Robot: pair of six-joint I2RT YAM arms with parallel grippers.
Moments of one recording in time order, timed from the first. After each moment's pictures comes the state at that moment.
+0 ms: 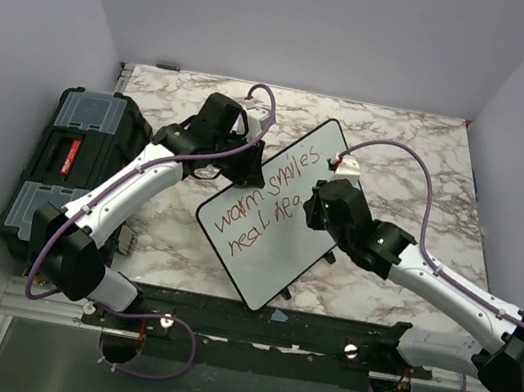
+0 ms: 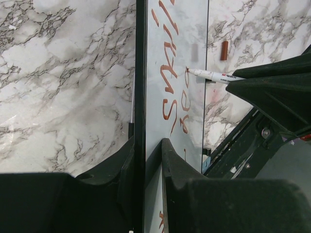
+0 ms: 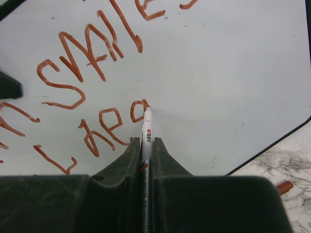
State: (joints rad) left arm -0.50 1.43 1.33 -0.66 0.43 -0.17; right arm 0.91 1.21 0.98 -0.36 0.46 0.50
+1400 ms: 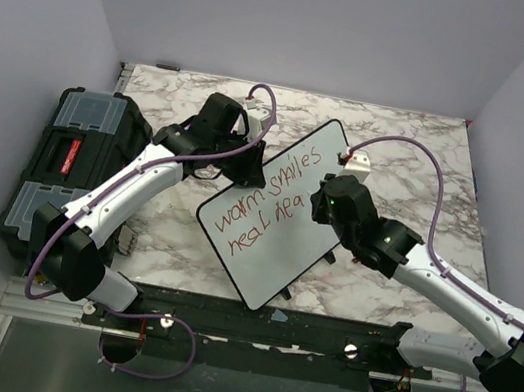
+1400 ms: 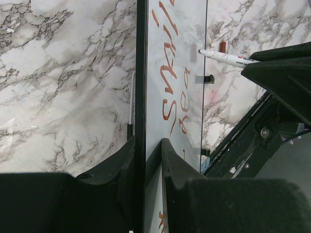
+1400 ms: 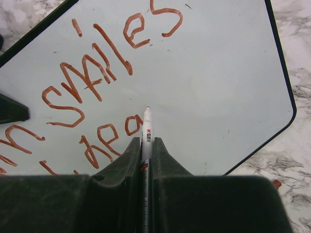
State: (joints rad) left arm -0.51 1.43 1.33 -0.65 0.44 -0.17; right arm 0.90 1.18 1.01 -0.40 0.53 0.52
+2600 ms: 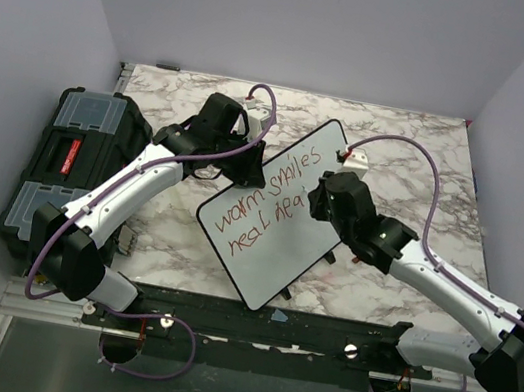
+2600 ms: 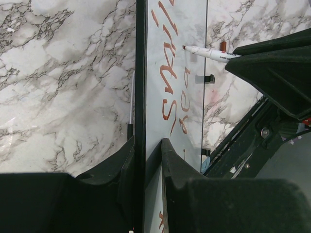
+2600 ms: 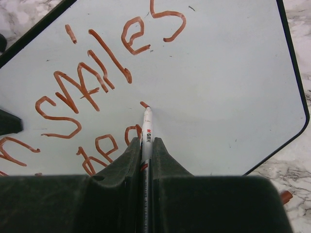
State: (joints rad) left arm -0.51 1.43 1.33 -0.65 0.43 -0.17; right arm 0.86 1.22 0.99 -0.32 0.47 0.50
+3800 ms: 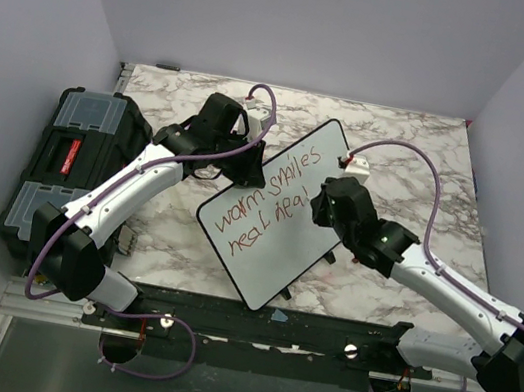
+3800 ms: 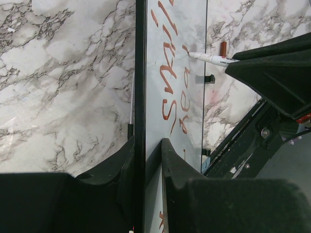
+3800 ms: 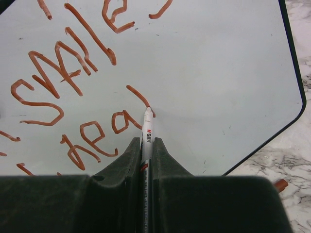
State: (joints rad) left arm -0.51 1.43 1.33 -0.65 0.43 -0.17; right arm 0.86 1.19 0.94 -0.34 0.46 0.53
